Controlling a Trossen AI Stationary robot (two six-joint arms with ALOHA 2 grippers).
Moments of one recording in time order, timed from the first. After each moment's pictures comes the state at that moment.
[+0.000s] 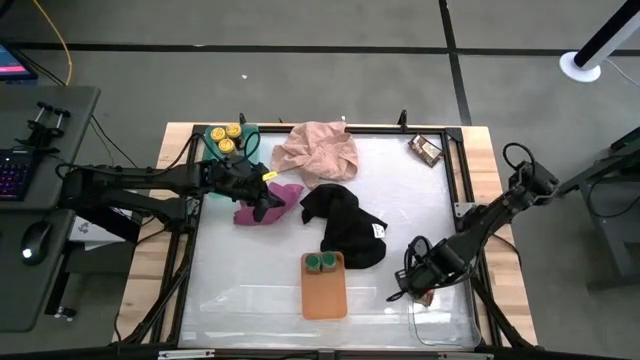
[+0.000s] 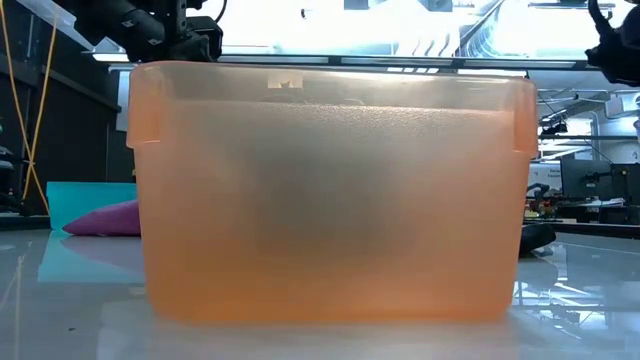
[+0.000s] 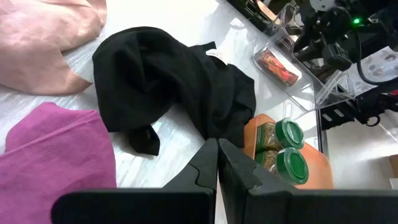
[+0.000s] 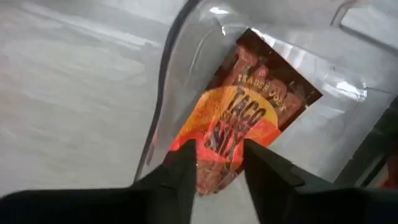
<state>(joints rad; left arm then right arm) 0.17 1.04 0.66 -0.21 0.20 -0.53 0.69 1.48 1.00 -1.04 -0.09 1.93</state>
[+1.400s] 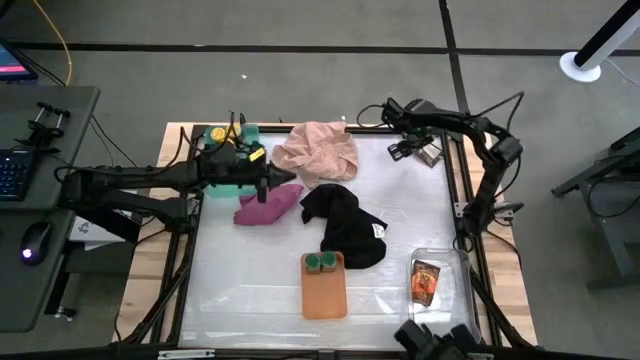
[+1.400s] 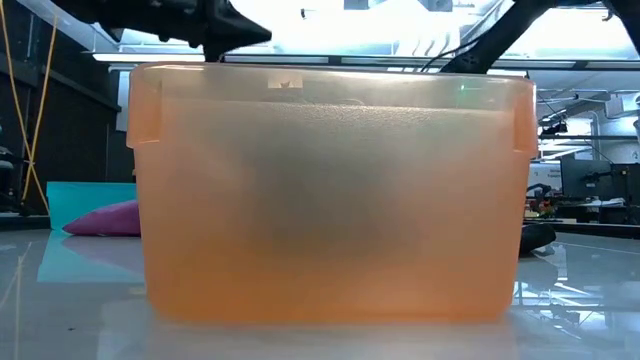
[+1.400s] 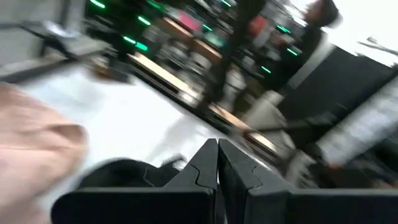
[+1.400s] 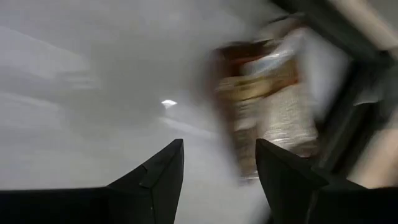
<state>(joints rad) 0.23 1.04 0.66 0.21 0.16 -0.53 -0.84 1.81 1.24 -1.05 0.35 0.28</state>
